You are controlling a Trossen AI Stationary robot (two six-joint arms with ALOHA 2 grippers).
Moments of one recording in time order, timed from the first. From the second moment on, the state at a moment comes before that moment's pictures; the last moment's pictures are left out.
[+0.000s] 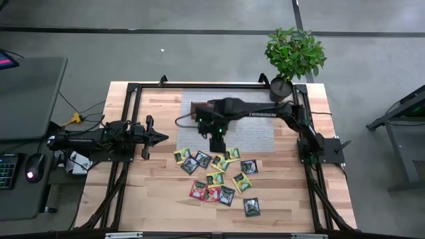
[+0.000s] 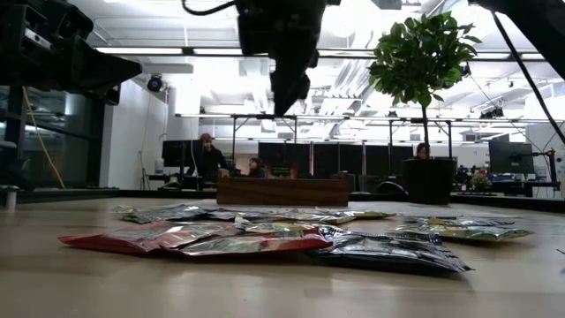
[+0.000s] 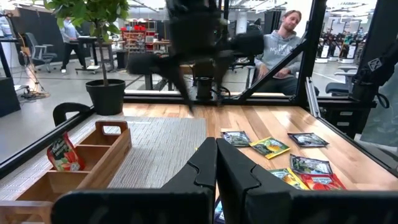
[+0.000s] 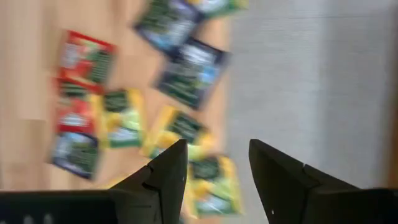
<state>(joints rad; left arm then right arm) -0.01 0.03 0.02 0.04 -0.01 0.00 -0.09 2.15 2.05 -1.19 -0.27 -0.02</state>
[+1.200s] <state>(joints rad) -0.01 0.03 0.03 0.03 -0.01 0.00 0.10 2.26 1.73 -0.52 -0.56 0.37</state>
